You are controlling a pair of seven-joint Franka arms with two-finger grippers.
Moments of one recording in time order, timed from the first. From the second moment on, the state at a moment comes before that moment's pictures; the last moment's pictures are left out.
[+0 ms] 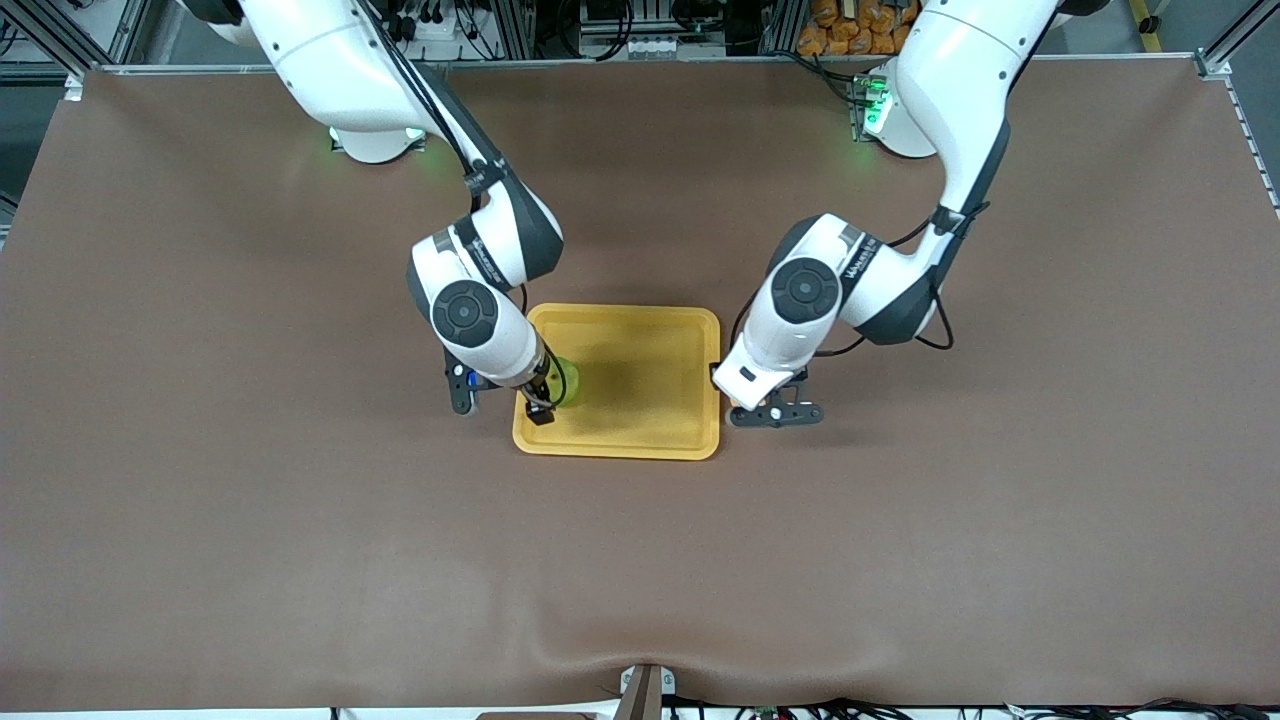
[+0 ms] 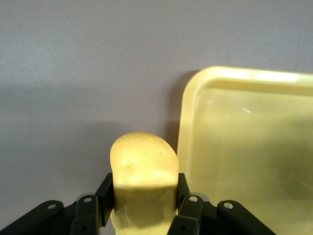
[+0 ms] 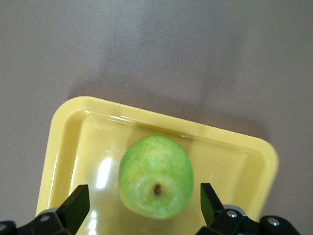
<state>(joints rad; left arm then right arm) -0.45 0.56 -0.16 -1.72 0.11 2.31 -0.66 0.57 0.56 -0.03 -1.67 0.15 2.16 1.81</state>
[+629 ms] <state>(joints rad) -0.56 0.67 -0.16 -1.61 0.12 2.31 -0.66 0.41 0.37 -0.04 -1.68 0.15 1.85 1.24</state>
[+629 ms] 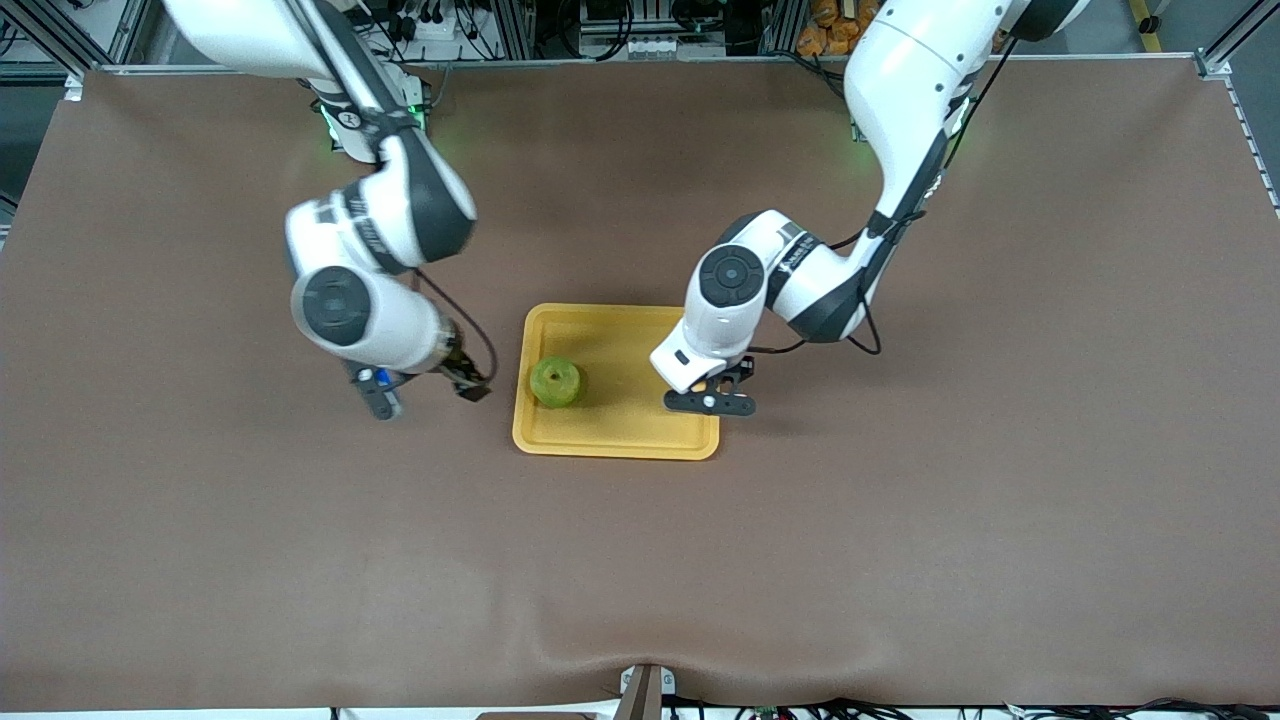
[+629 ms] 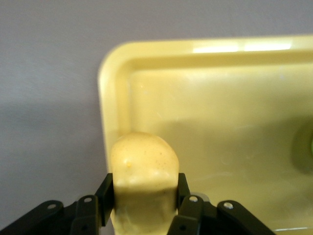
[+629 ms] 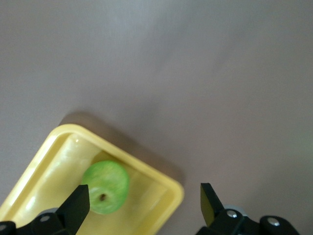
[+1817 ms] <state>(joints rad) -0.60 0.74 -0.14 -1.57 0.15 2.33 -0.66 0.03 0.08 -0.05 -1.62 0.11 1.57 0.07</state>
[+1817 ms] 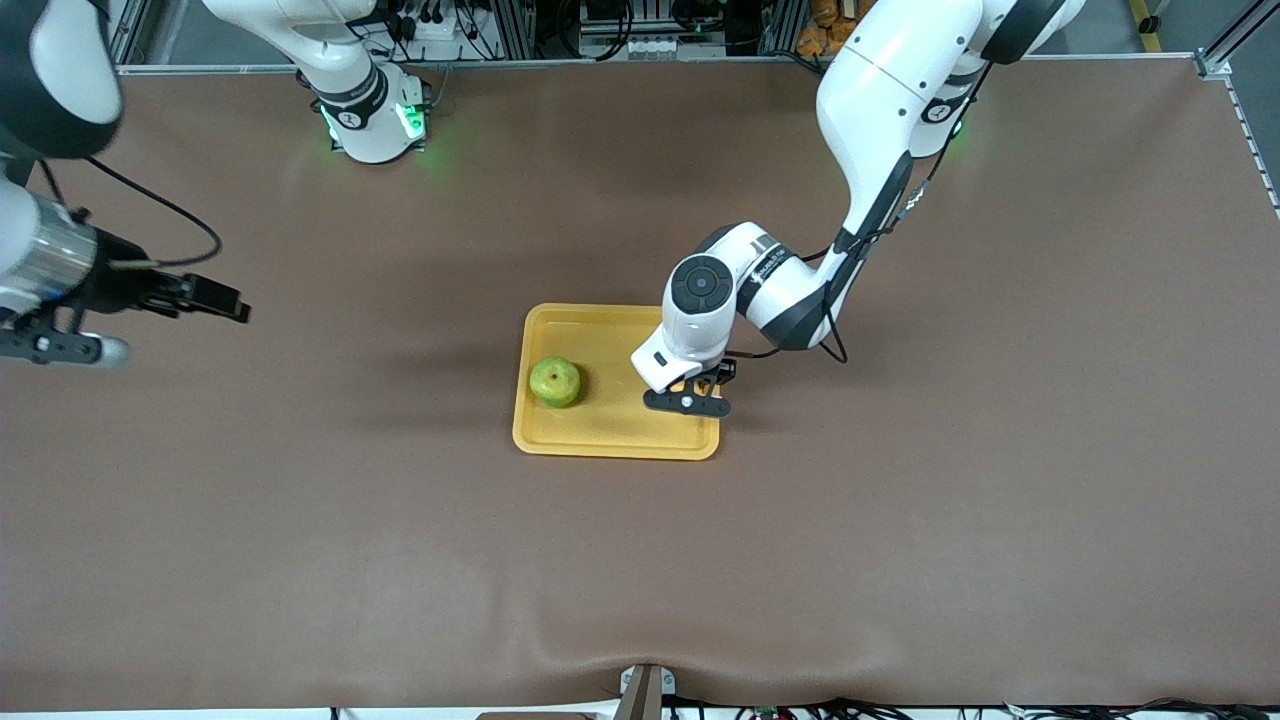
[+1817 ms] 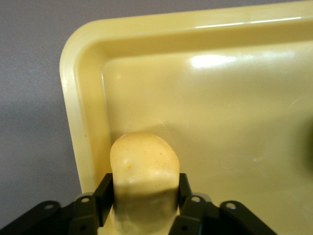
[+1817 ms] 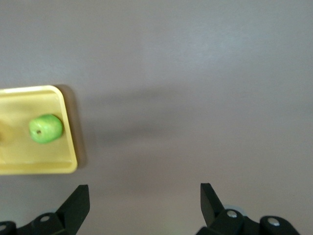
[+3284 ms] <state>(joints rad) -0.31 0.37 -0.13 -1.48 0.15 1.86 -0.65 0.01 0.00 -0.10 -1.51 0.07 1.42 -0.07</state>
